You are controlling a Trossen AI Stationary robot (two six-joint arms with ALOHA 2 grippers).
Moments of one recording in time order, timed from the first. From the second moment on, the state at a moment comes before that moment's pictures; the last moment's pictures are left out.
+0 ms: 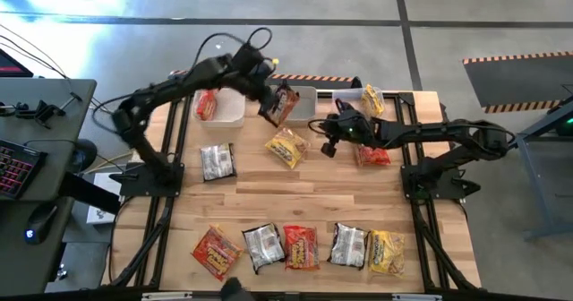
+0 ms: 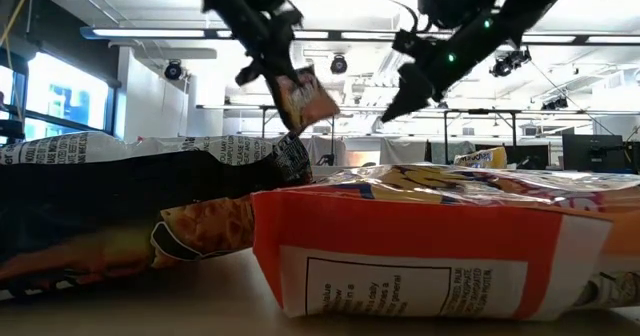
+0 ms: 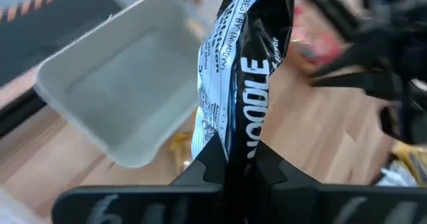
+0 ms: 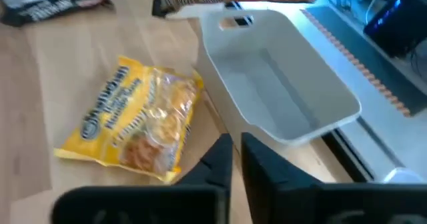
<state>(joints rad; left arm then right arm) 0.62 1.68 1.54 -0.76 0.26 -0.29 -0.28 1.36 0.74 0.04 0.27 -0.10</state>
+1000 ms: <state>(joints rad) 0.66 2.19 2.12 -1.22 -0.07 -0.64 -0.29 1.36 0.74 -0.07 0.19 -0.04</state>
